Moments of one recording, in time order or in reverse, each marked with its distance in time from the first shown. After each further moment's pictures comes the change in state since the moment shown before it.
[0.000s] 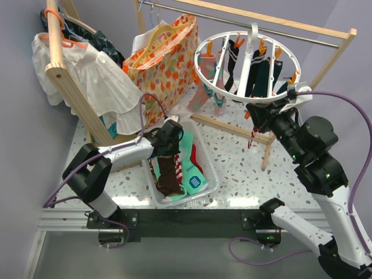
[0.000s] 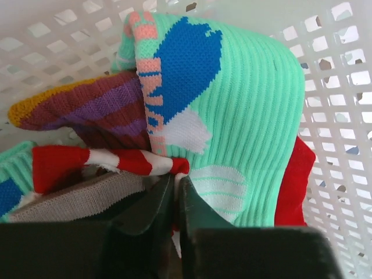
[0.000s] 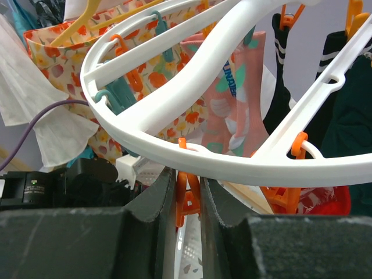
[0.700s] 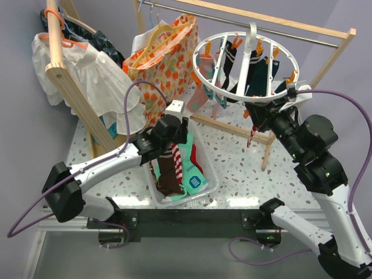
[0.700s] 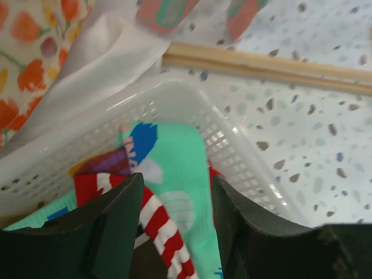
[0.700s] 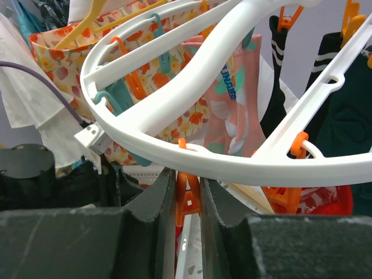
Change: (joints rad) left arm -0.145 -0.256 0.069 0.102 -0.201 0.195; right arm 0.000 0.012 0.013 0.003 -0.010 0.017
